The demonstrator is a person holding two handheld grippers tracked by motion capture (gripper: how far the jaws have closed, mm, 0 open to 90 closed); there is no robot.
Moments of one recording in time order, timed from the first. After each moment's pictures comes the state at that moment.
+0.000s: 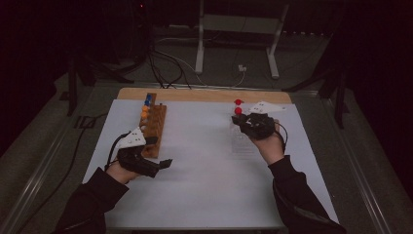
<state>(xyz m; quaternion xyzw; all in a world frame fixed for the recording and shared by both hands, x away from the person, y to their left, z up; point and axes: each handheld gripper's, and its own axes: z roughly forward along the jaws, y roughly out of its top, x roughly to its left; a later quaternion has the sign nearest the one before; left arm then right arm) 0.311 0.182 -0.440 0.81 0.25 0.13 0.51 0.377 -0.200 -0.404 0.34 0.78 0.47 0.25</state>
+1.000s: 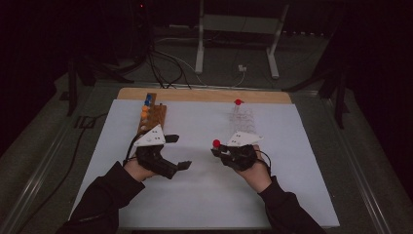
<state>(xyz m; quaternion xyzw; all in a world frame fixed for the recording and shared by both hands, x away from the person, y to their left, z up) 0.307 0.130 -0.417 0.82 0.18 0.10 0.53 0.317 -0.152 -0.446 0.26 0.83 0.45 0.18</state>
